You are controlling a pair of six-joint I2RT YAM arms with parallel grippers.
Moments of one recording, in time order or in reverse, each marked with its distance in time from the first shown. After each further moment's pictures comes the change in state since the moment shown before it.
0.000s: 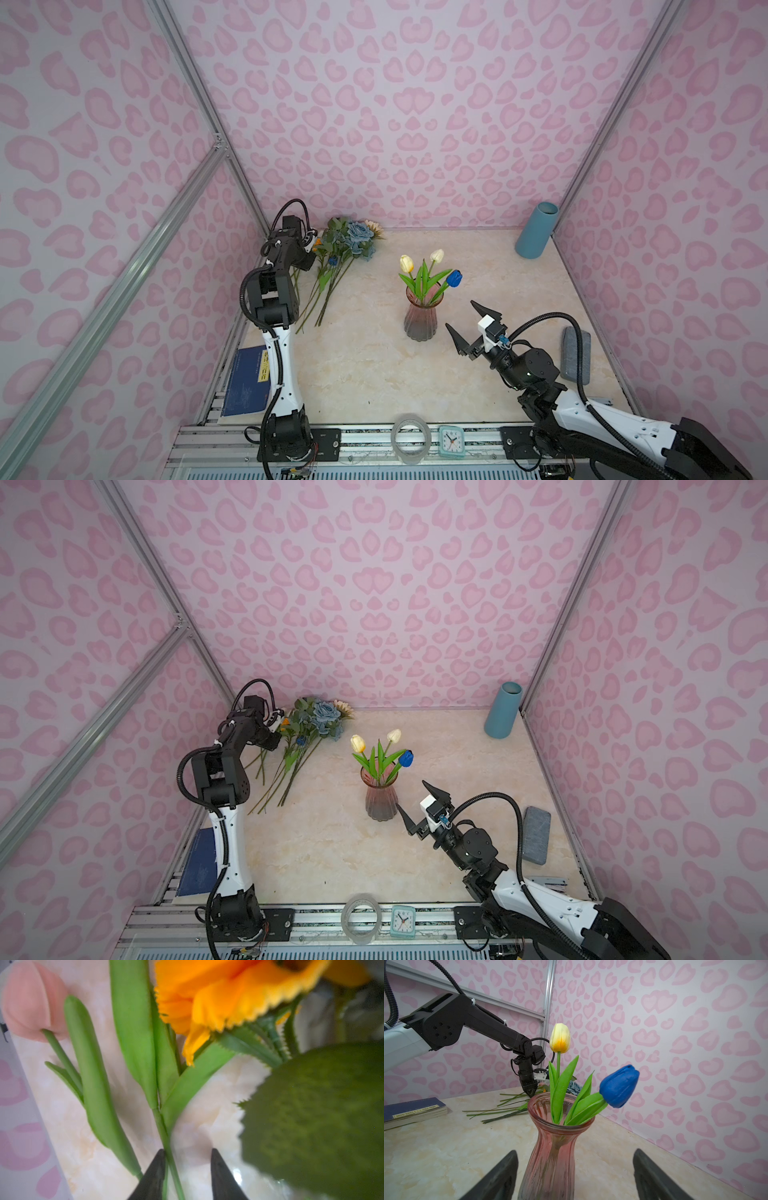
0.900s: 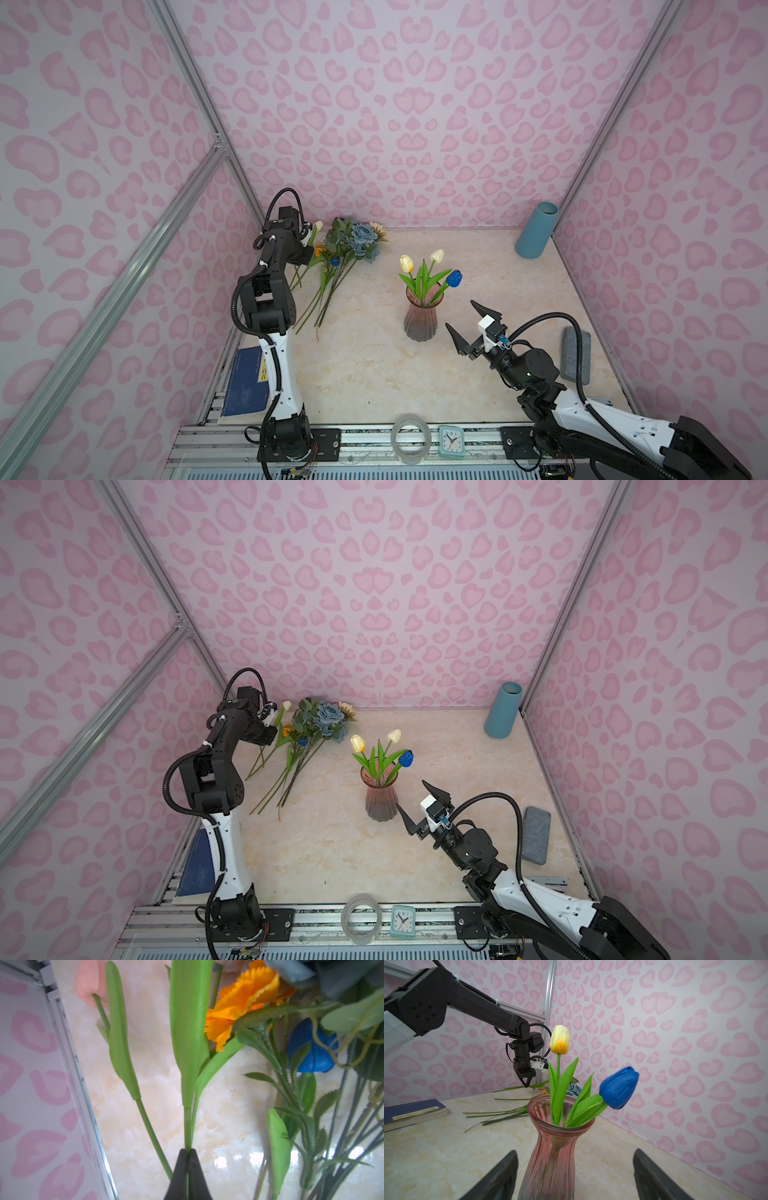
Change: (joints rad) left arm -0.015 -0.190 -0.056 -0.151 -0.058 -0.159; right arm 0.000 0.010 -0.002 0.022 -0.001 0.001
